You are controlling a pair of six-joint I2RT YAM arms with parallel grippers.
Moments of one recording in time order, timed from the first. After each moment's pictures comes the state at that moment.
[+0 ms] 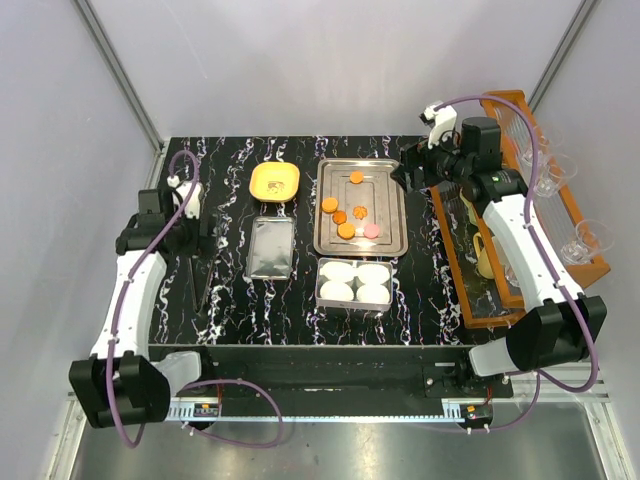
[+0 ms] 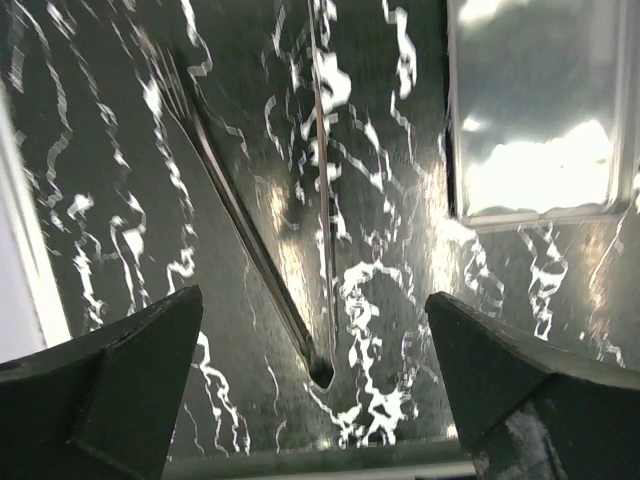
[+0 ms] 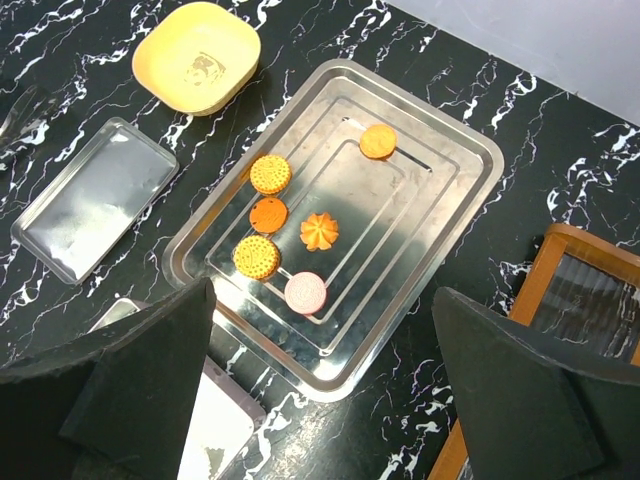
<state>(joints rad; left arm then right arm) 0.09 1.10 1.02 -0.77 0.10 0.19 0.18 1.43 1.44 -0.47 -0.42 -0.15</state>
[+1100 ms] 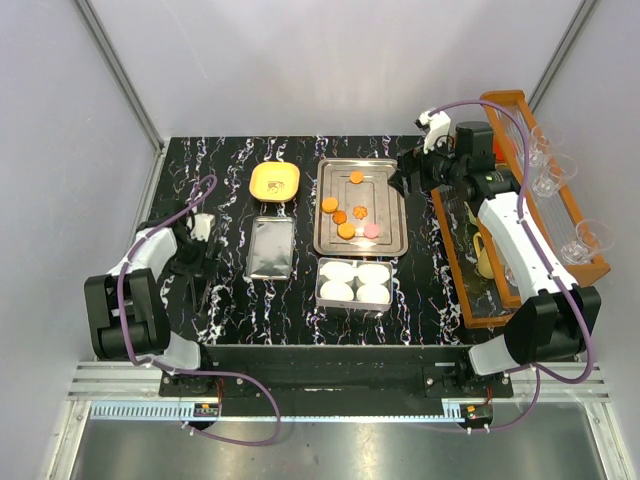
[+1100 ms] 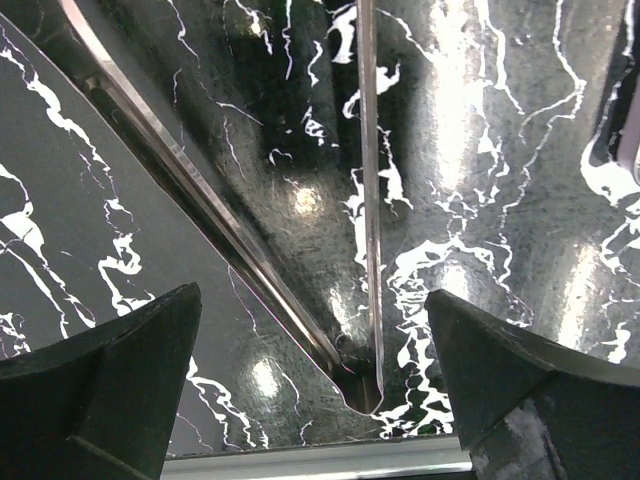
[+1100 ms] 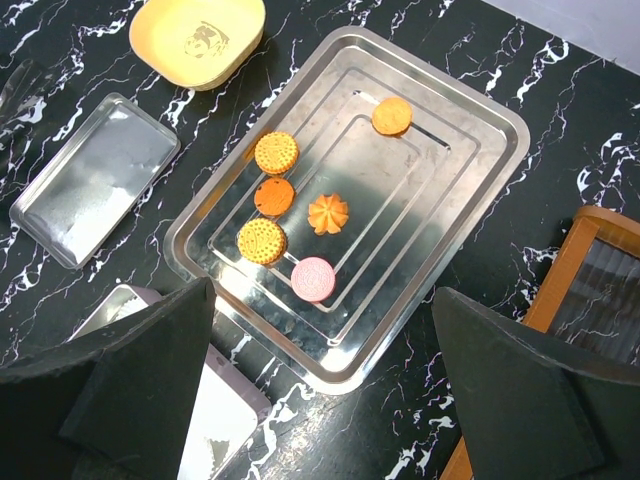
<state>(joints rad) 0.17 1.47 0.90 -0.75 0.09 0.34 0.18 1.46 1.41 -0.46 -0.44 -0.14</state>
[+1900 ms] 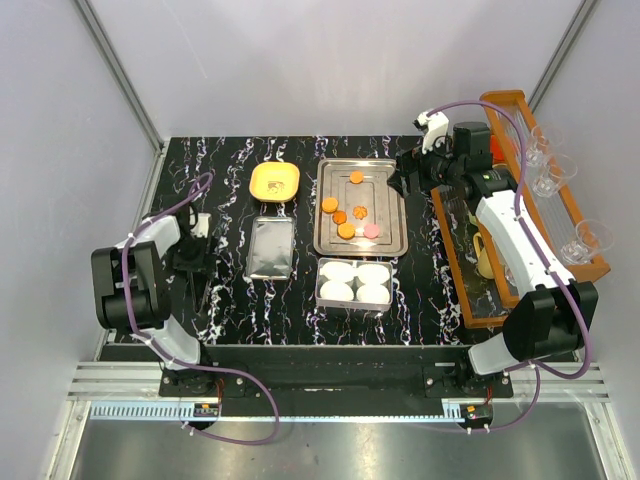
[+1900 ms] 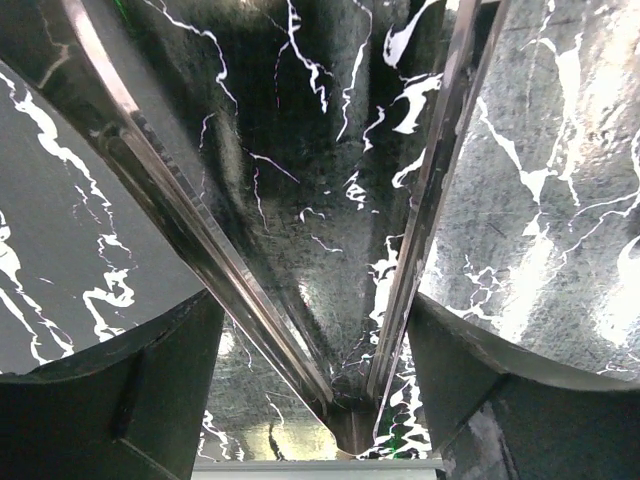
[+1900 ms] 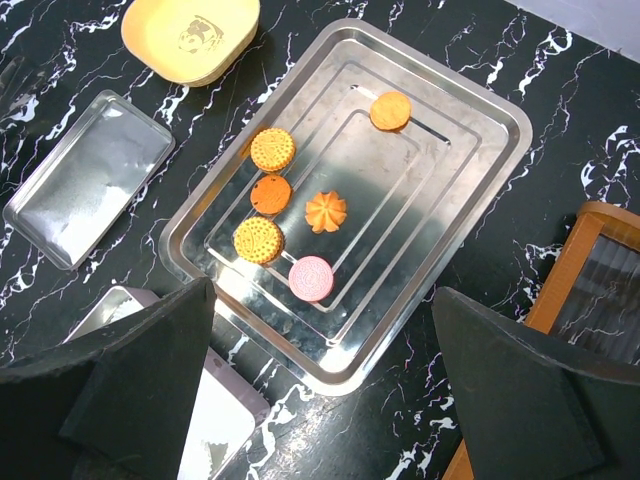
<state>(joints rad) 0.18 1.65 0.98 -0.73 0.04 0.21 0.18 1.49 1.41 -0.45 -0.43 -0.14</state>
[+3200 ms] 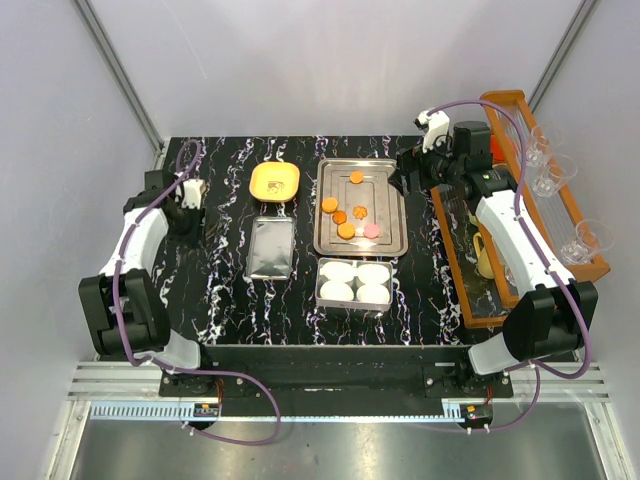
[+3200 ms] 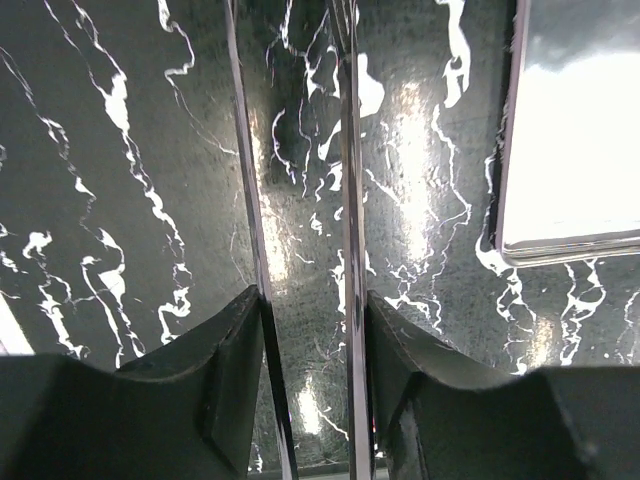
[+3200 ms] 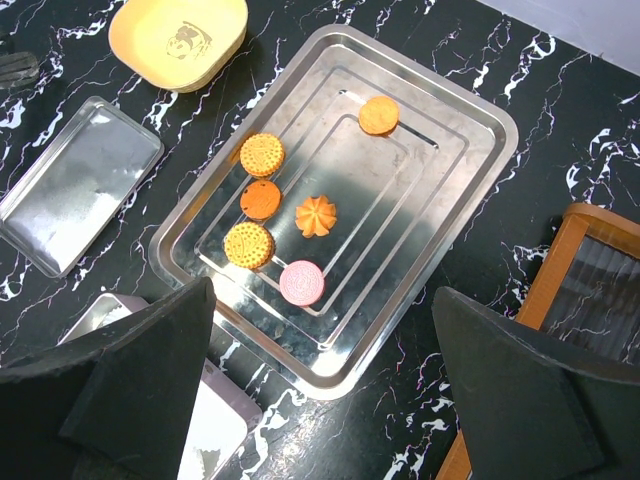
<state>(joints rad) 0.18 1.50 1.12 -0.79 0.17 0.25 0.18 1.49 1.41 -0.44 -0.41 -0.14</state>
